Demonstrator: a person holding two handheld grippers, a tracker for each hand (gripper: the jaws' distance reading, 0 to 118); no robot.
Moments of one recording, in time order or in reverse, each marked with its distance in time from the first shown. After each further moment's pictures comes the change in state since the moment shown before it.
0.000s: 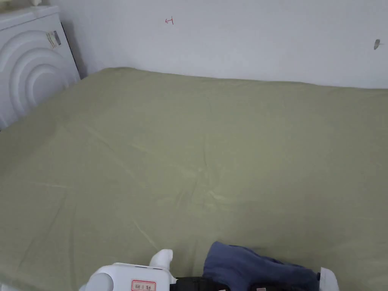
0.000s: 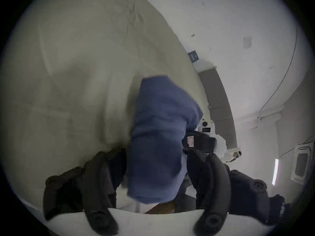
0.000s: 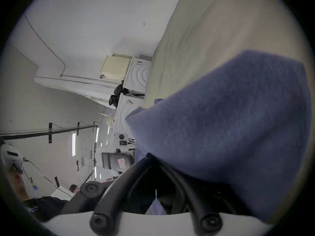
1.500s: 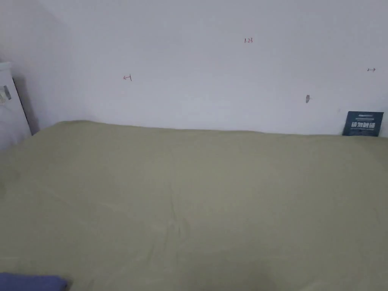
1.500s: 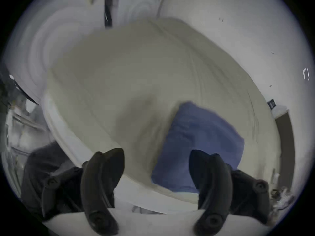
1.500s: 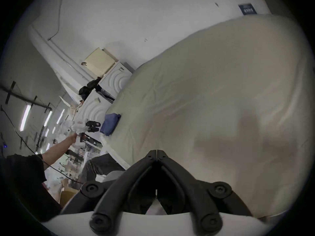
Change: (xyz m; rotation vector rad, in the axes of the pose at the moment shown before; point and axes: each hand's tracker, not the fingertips) left arm -0.137 0.114 0.358 0.433 0.884 0.055; right arm -0.120 -0.059 0.116 0.186 -0.463 0.413
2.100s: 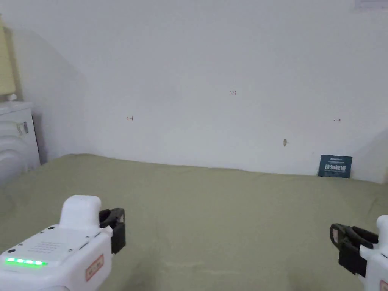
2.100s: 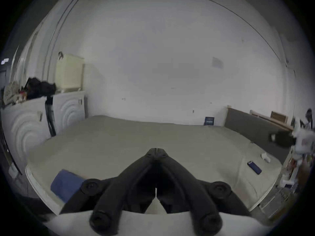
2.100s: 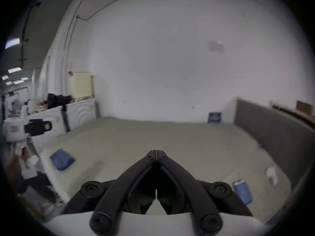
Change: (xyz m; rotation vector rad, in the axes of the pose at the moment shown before) left arm 0.360 -0.197 0.202 0.756 -0.401 -0.412; right arm -0.110 0.080 0.130 0.639 -0.576 0.472
